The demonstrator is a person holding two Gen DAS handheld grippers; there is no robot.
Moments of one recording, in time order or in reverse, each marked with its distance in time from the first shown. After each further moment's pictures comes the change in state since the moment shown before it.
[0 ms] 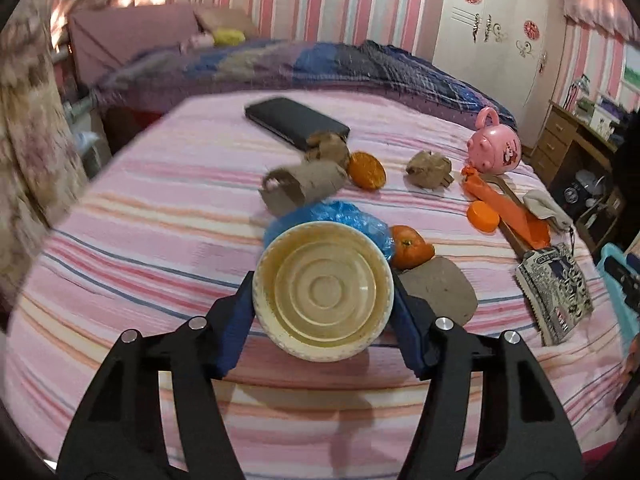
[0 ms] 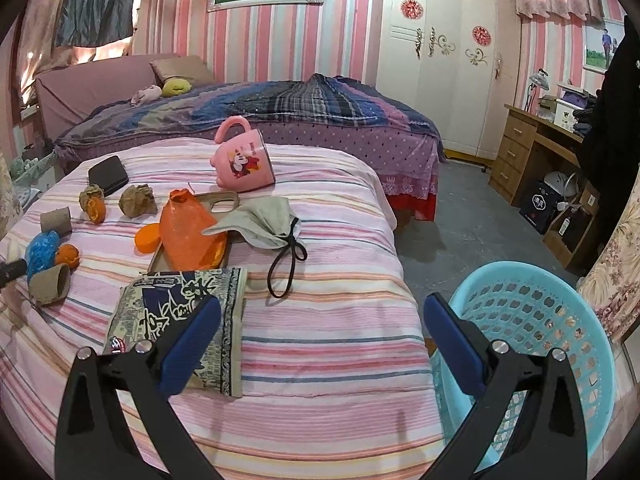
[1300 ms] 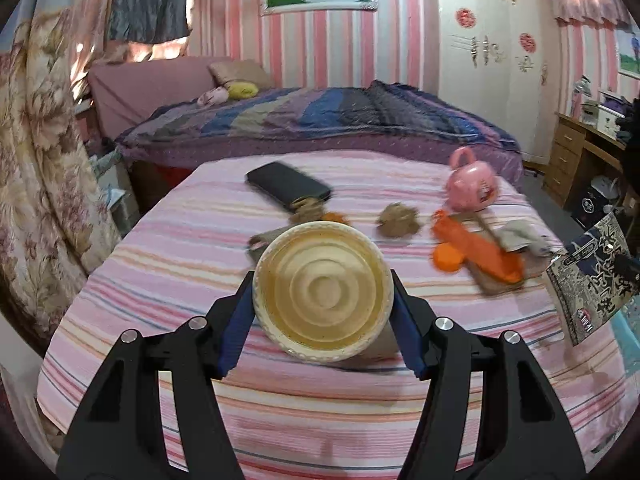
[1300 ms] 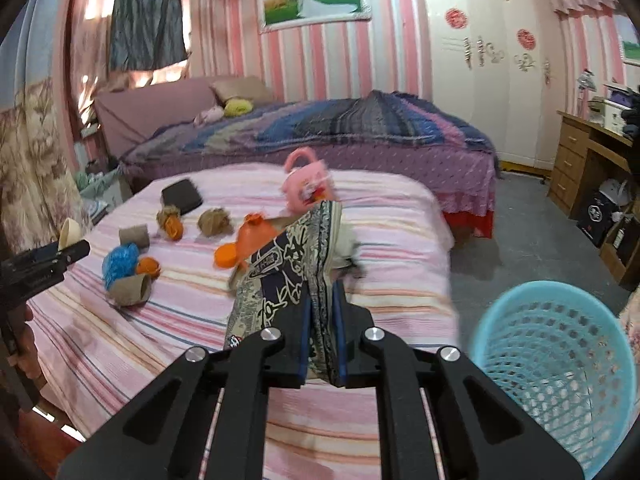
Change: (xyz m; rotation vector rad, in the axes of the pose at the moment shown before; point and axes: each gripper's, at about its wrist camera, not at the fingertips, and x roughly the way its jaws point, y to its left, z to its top) left arm -0.055 -0.066 0.010 0.055 -0.172 0.090; right arm -0.048 -0.024 0.007 0.008 -0.071 0.246
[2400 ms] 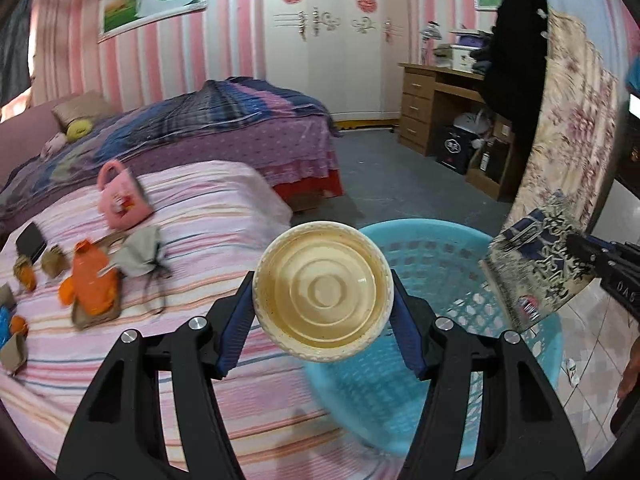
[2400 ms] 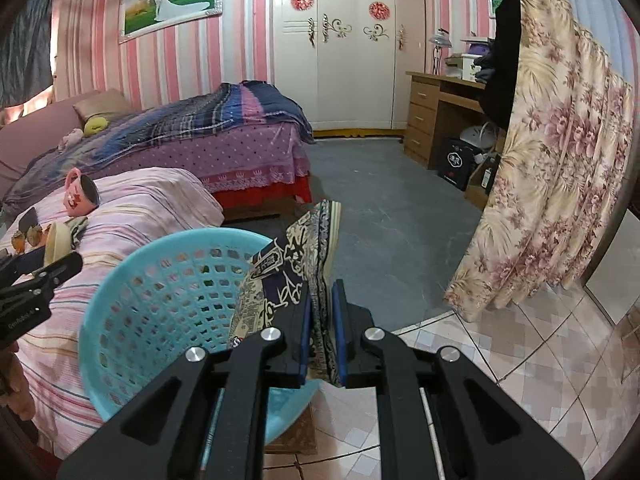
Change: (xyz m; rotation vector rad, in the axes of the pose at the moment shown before) left arm -0.020 -0.375 -0.030 0.280 0.030 -0.434; right arm -0.103 -0.271 -0.054 0.193 0.057 -0.432
